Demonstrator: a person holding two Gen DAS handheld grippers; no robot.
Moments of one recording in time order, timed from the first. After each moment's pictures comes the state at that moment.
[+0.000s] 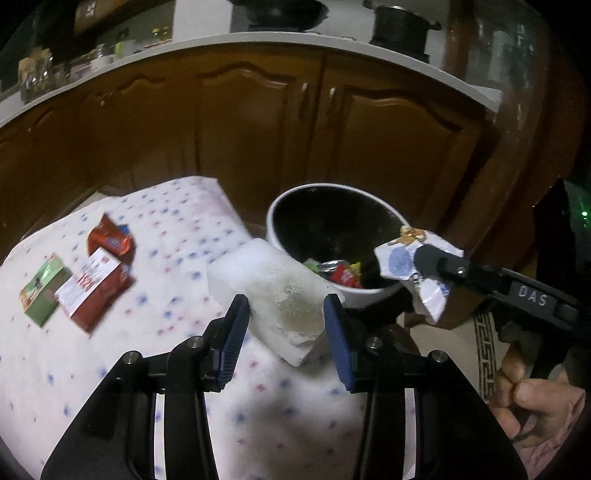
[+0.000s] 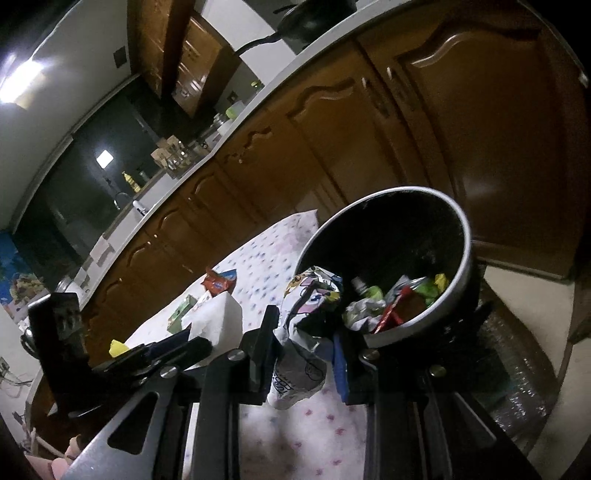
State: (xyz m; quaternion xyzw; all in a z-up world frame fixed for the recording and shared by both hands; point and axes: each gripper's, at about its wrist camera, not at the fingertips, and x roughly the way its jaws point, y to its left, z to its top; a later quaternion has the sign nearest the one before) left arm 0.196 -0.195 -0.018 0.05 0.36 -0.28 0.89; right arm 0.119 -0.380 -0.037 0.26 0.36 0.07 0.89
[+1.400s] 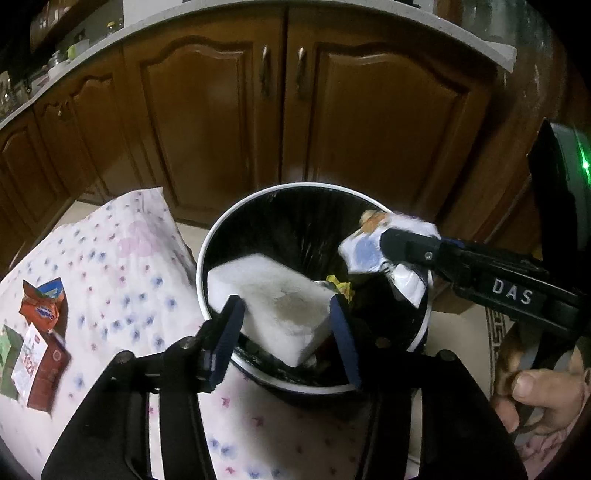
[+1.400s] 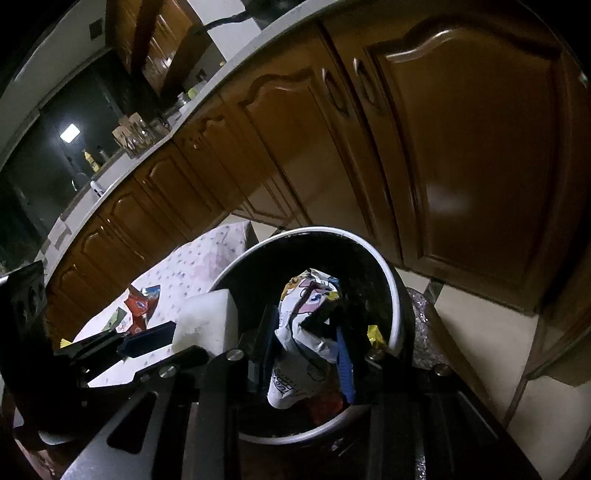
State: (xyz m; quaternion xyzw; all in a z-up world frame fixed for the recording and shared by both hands) left arm 0.267 -0.297 -0.039 0.11 0.41 -0.29 0.86; right arm 0.195 -0.442 -0.052 0.19 0.42 0.01 0.89
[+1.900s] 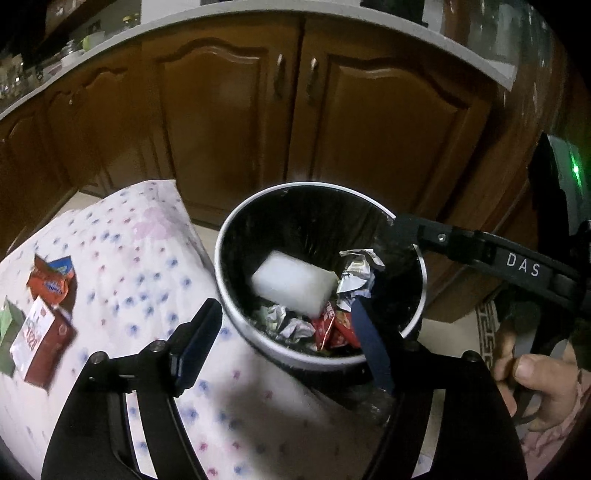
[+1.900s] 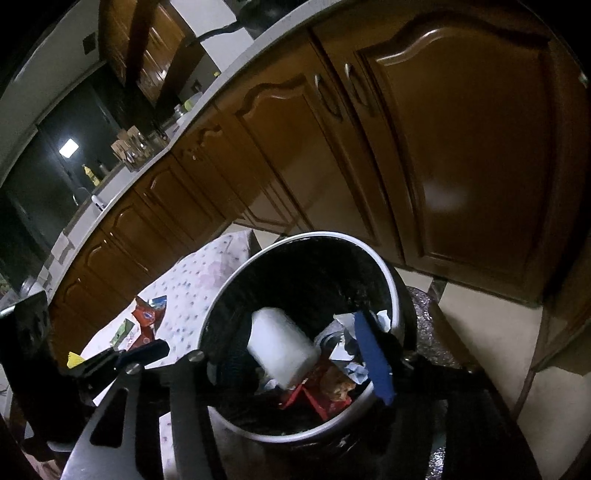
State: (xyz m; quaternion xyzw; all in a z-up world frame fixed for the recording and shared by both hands) left arm 0.250 -0.264 -0.033 0.07 0.40 -0.28 0.87; right arm 0.184 -0.445 -0.048 0.22 0.40 0.01 0.89
